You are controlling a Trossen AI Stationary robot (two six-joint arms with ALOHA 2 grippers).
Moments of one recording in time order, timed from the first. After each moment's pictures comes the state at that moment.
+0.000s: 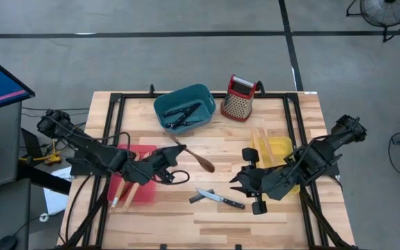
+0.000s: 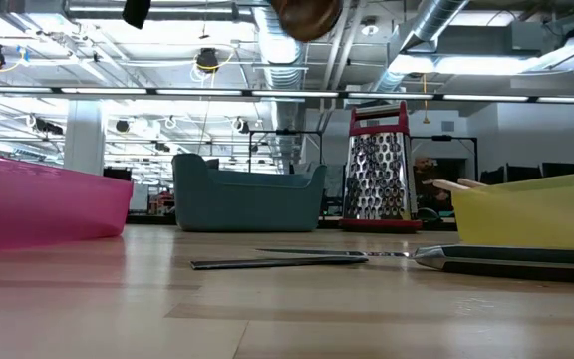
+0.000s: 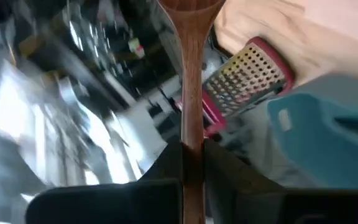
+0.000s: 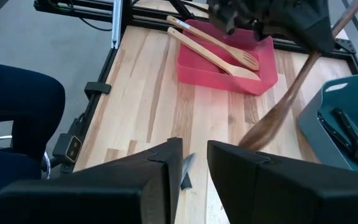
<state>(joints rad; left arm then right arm) -0.48 1.32 0.97 -0.05 -1.08 1.72 0.61 1.51 1.70 -0.94 0.44 0.26</state>
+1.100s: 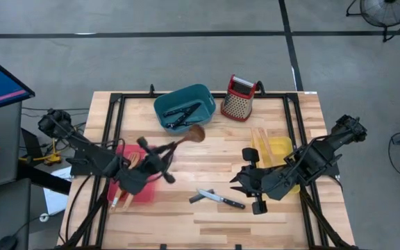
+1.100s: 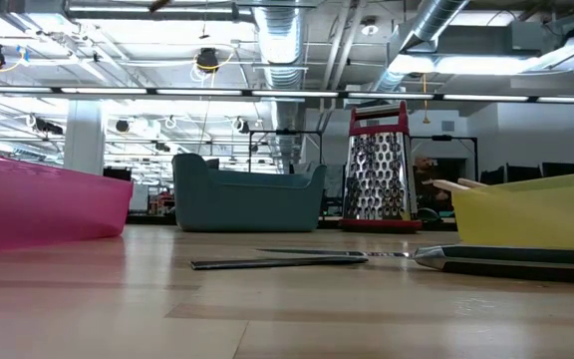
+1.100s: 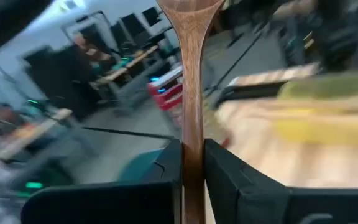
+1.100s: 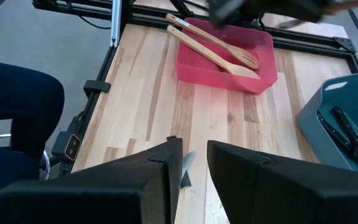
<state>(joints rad) -0.61 1.32 0.97 -0.03 -1.36 0.09 0.62 1.51 1.70 -0.94 0.44 0.26</state>
